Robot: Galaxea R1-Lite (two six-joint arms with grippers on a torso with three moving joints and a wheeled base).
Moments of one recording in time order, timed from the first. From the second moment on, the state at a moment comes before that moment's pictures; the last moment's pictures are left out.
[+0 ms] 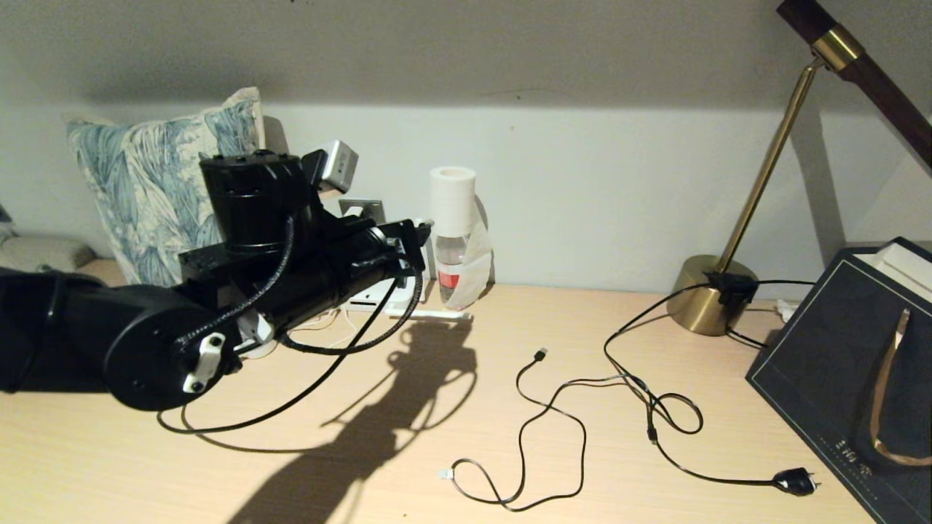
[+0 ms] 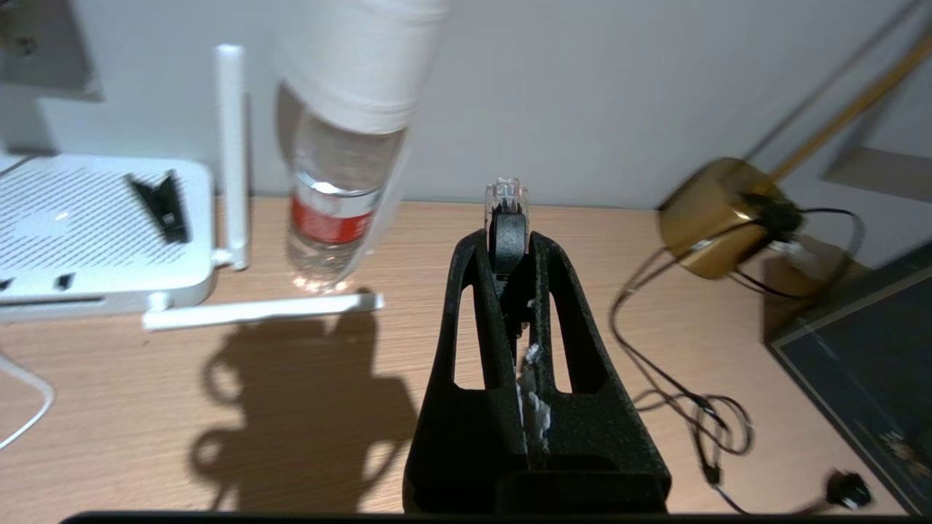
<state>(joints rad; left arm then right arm) -0.54 1.75 -1.06 -0.65 0.06 -0.26 0.14 0.30 -0.61 0.39 -0.28 0.19</state>
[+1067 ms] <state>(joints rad) -0.50 1.94 -1.09 -0.65 0.38 -0.30 -0.01 0.00 -0.03 -0.04 -0.08 -0.09</state>
